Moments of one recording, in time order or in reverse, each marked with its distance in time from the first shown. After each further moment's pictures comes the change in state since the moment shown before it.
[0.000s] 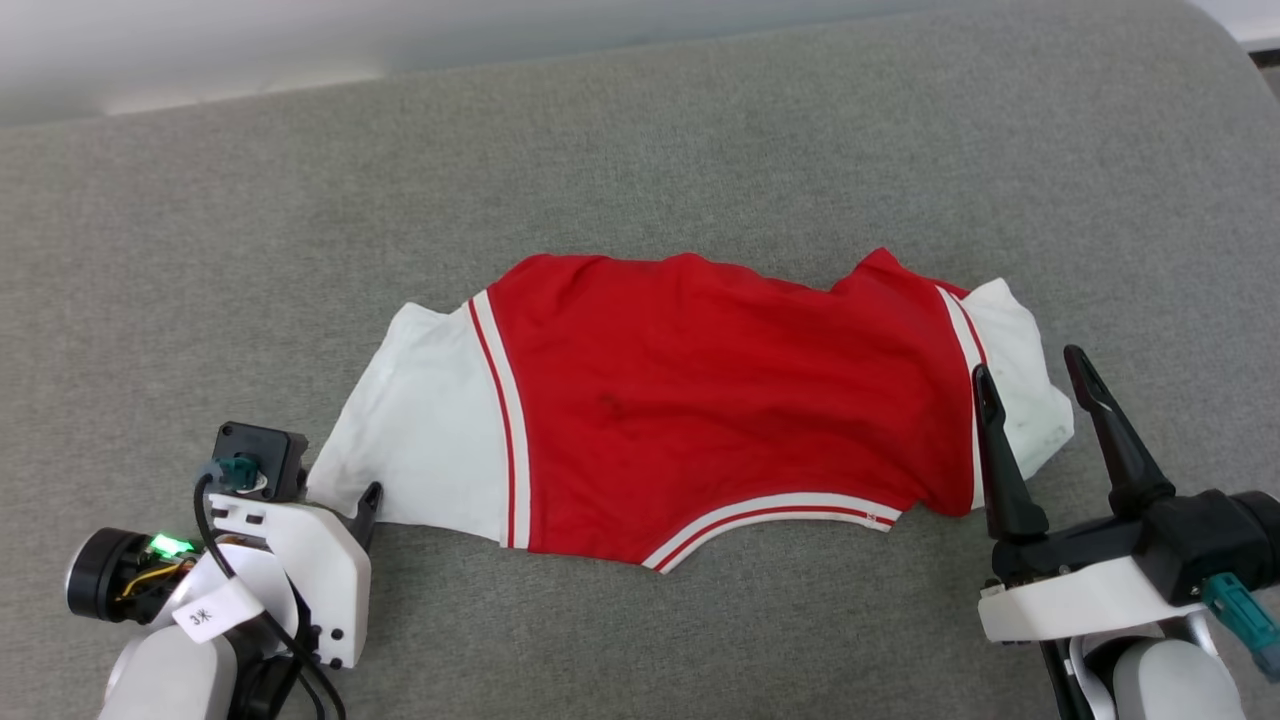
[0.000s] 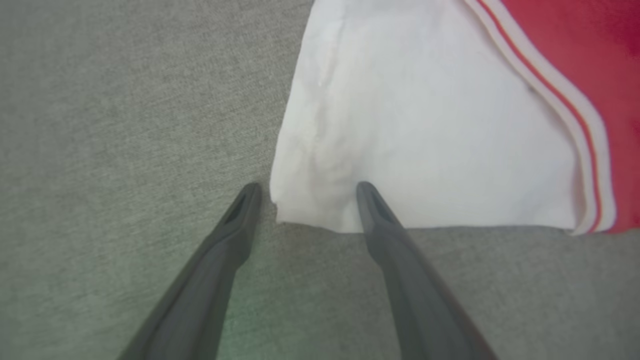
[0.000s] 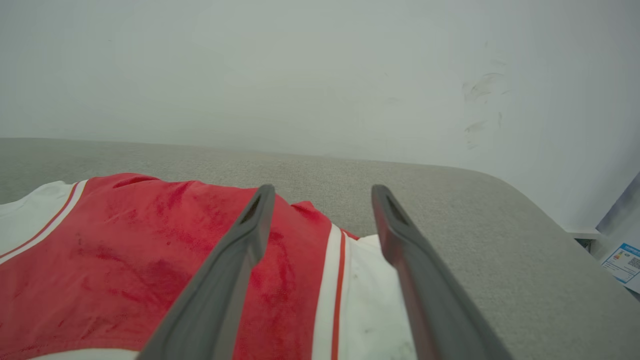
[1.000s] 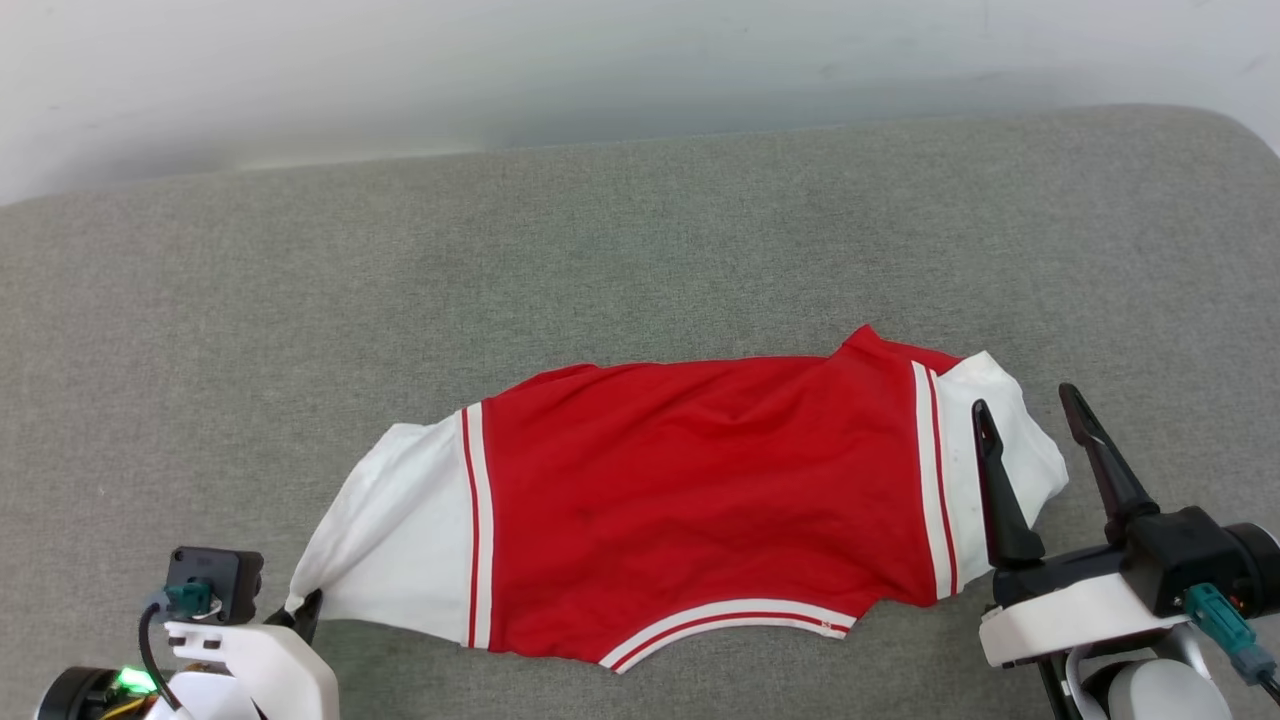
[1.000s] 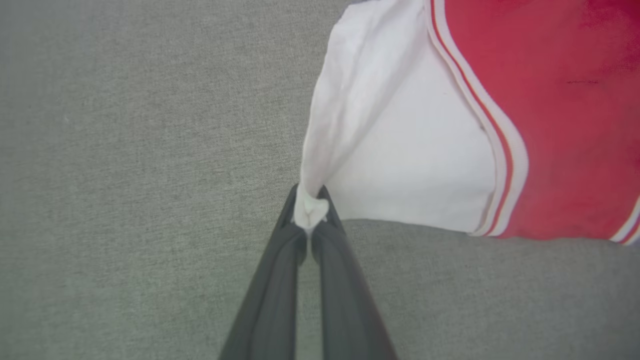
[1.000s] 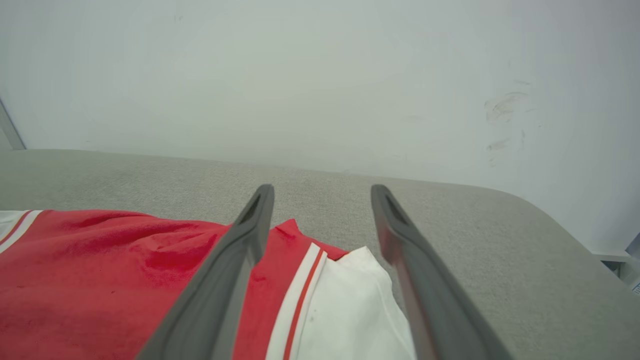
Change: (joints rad) left arm 0.244 0.021 0.068 -0.148 -0.078 0.052 -0.060; right arm 0.014 0.000 -0.019 0.072 -0.007 0.000 0.000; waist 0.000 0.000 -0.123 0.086
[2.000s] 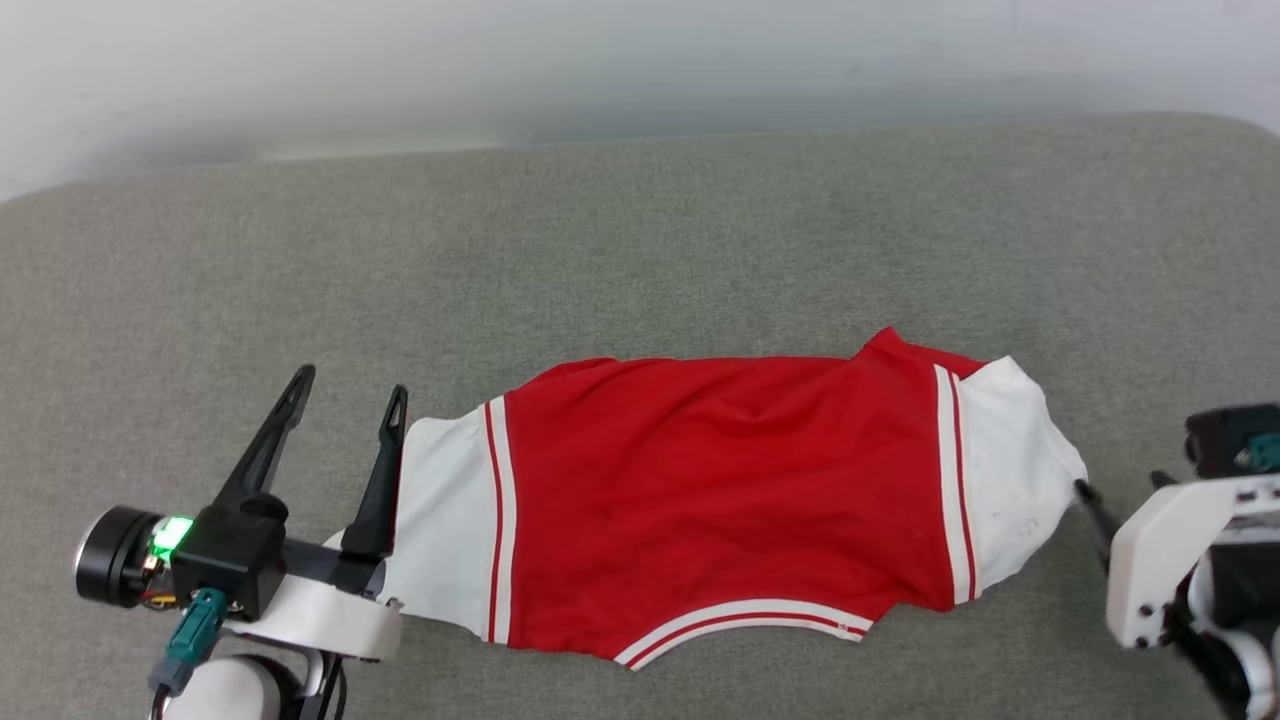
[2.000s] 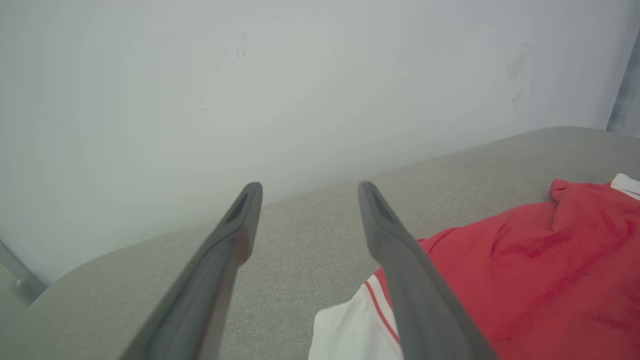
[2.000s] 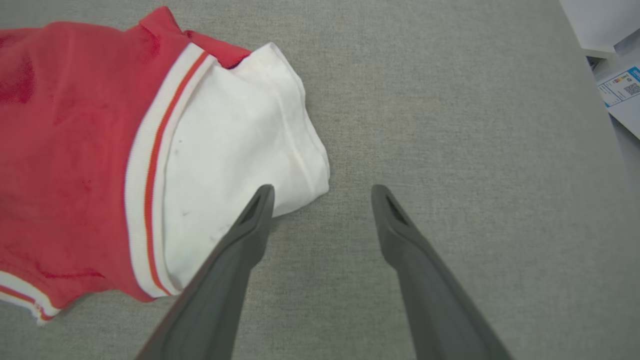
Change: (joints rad) left arm -0.179 -0.078 -0.072 0.092 0.187 -0.053 -0.741; right arm -0.049 -0.151 -0.100 -0.039 0.146 0.000 0.859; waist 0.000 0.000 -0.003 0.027
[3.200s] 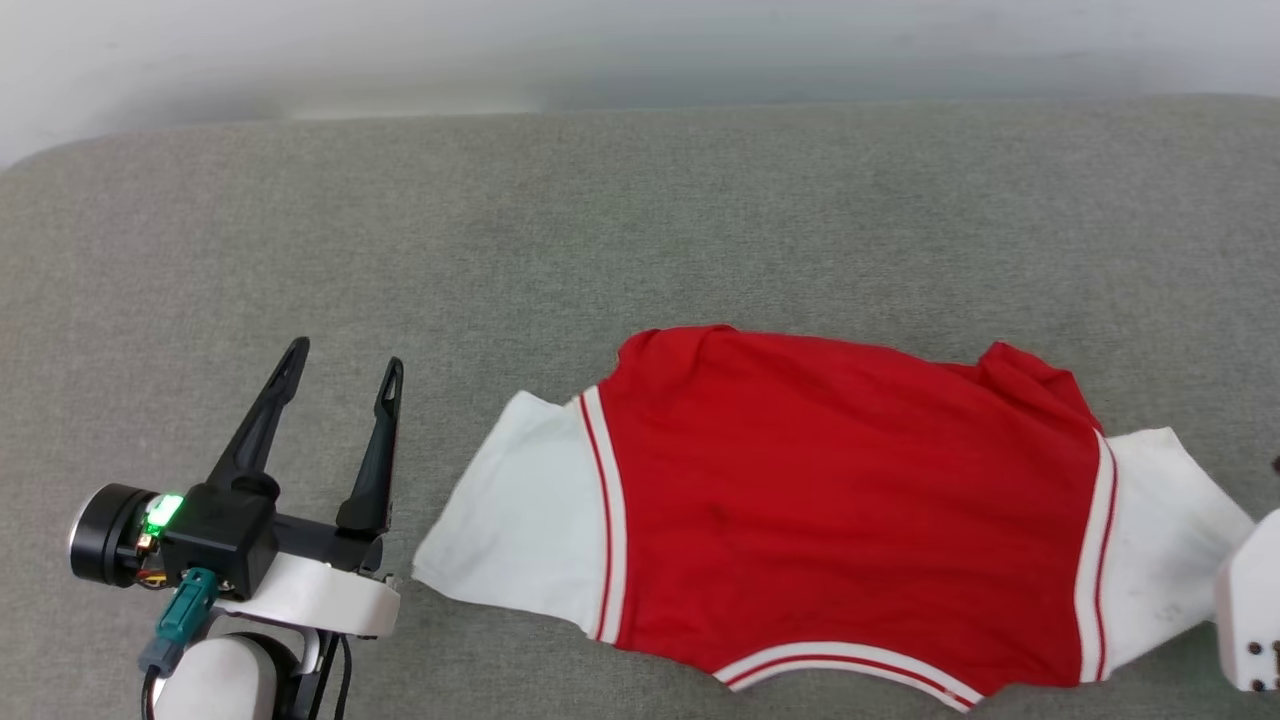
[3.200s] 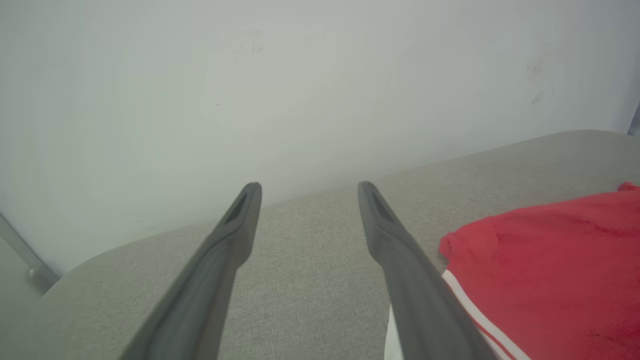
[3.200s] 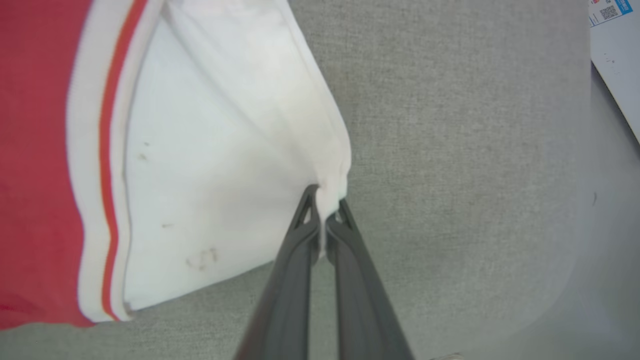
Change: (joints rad) left arm -0.047 -0.048 0.046 0.013 0.032 -0.044 -0.003; right arm 0.020 -0.158 -0.048 0.069 0.015 0.000 0.212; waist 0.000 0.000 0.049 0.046
